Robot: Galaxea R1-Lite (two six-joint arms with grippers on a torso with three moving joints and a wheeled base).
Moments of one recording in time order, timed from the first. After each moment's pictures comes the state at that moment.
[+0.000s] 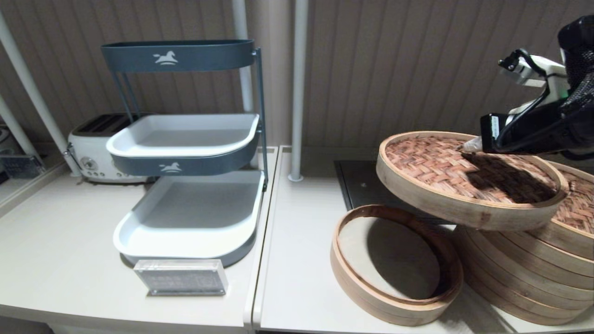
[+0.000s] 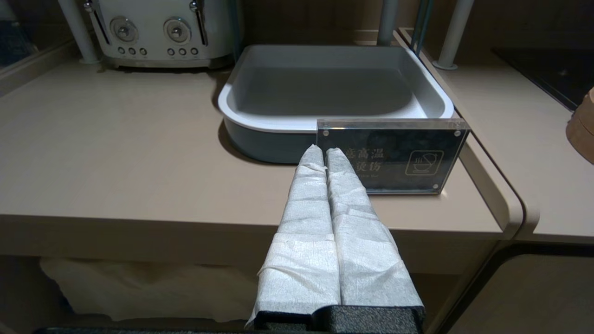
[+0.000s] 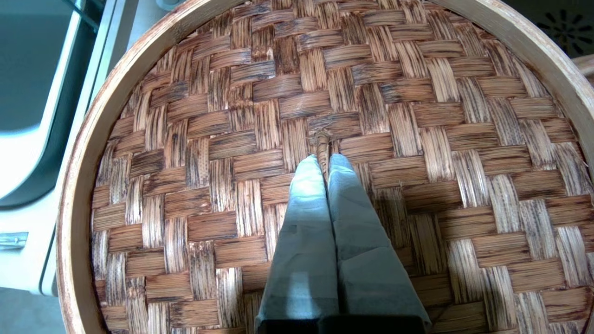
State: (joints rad) left arm 0.00 0.00 0.00 -0.05 -0.02 0.01; right arm 0.15 1.57 -1.54 0.52 0.00 0.12
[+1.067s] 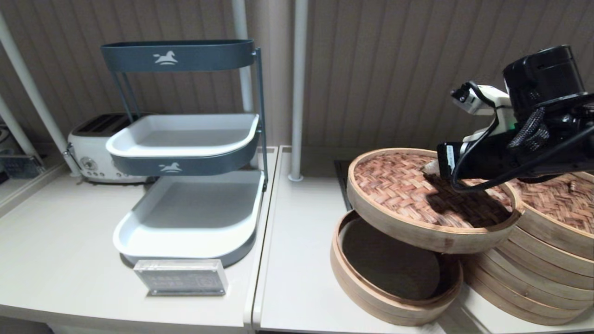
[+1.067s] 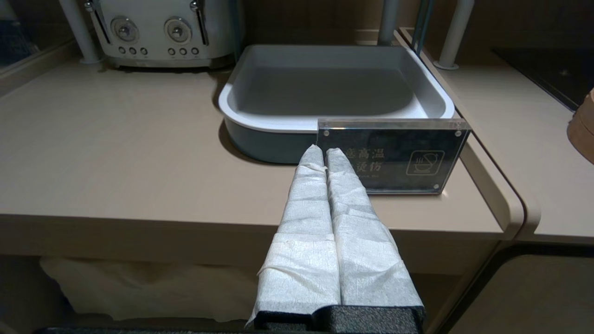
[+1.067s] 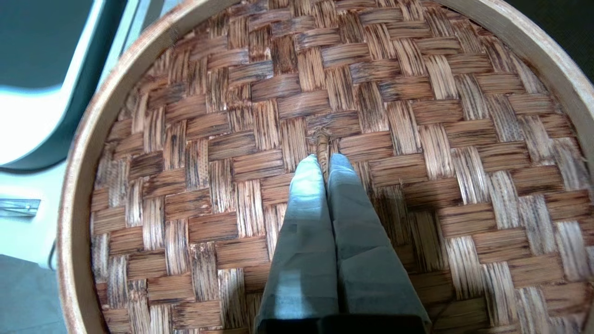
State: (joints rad) left arm 0.00 0.00 0.00 -0.05 -0.01 0.01; right arm 0.30 1.58 -1.36 0.35 -0.04 0.15
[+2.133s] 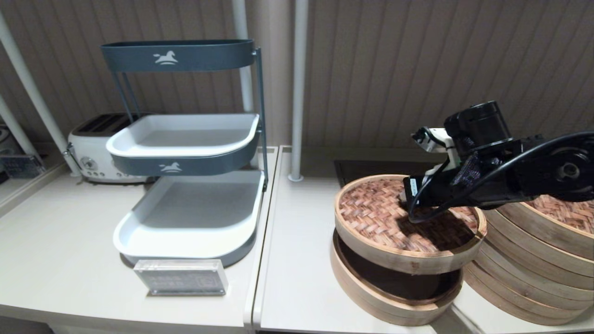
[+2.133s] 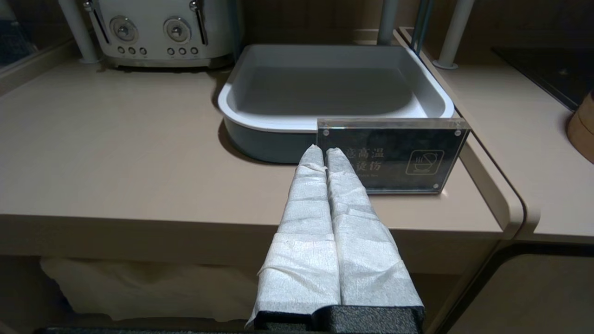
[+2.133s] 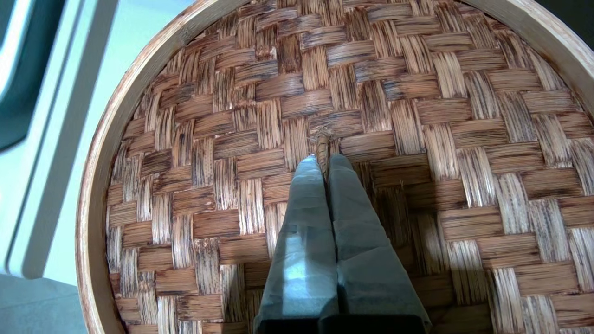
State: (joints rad) left arm 0.00 0.00 0.00 -0.05 -0.02 0.01; right arm 0.32 1.71 -1.21 0.18 -0.06 0.18
